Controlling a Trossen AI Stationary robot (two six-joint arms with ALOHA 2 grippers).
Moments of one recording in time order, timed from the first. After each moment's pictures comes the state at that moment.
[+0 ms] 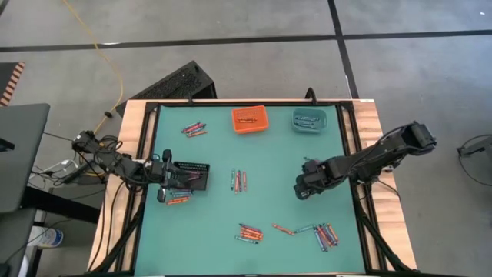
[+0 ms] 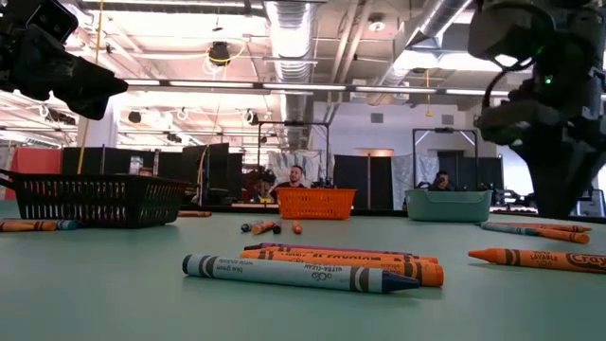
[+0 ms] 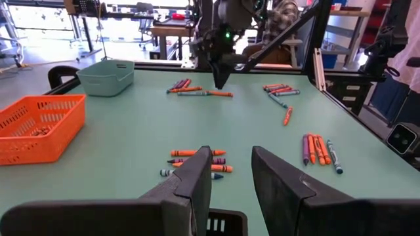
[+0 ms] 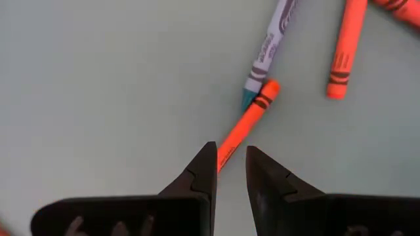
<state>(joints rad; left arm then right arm) -0.53 0.01 0.06 -0.10 -0.53 -0.09 0.26 1.35 0.69 -0.76 0.06 1.42</state>
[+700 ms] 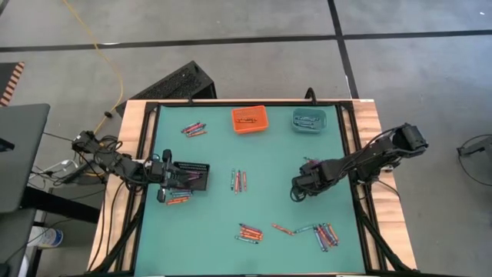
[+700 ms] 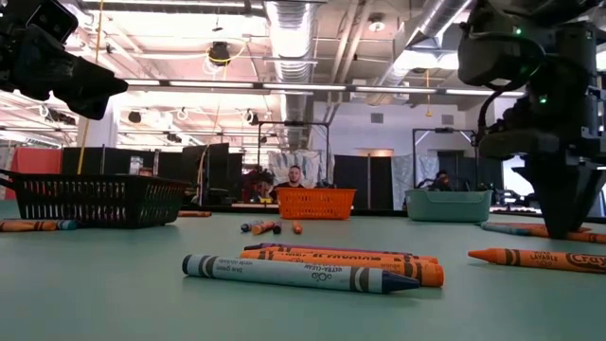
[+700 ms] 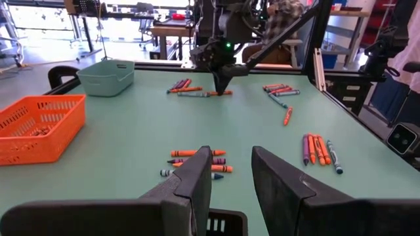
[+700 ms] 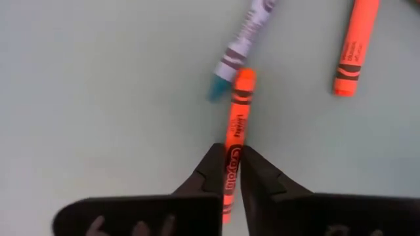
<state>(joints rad) -0.53 0.01 0.06 -0.10 -0.53 -0.09 0.25 1.47 0.70 -0.75 0.05 1.39</state>
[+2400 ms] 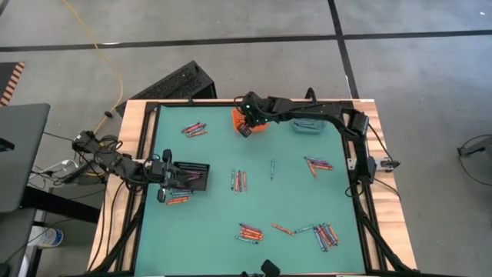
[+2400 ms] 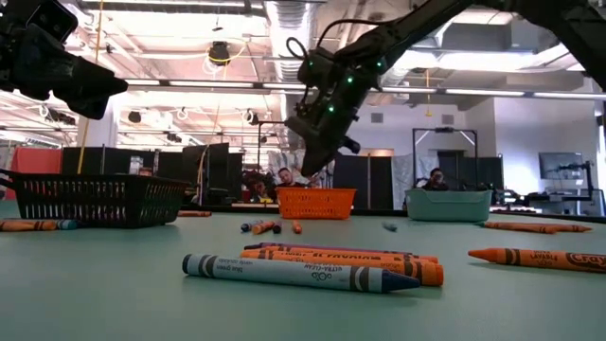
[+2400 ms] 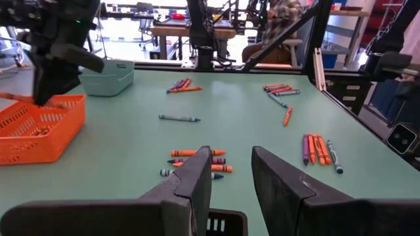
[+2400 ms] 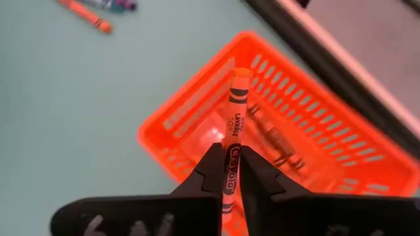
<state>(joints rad) -0.53 0.01 0.06 -0.10 -0.53 -0.09 -0.42 2.04 1.59 -0.46 0.13 0.21</state>
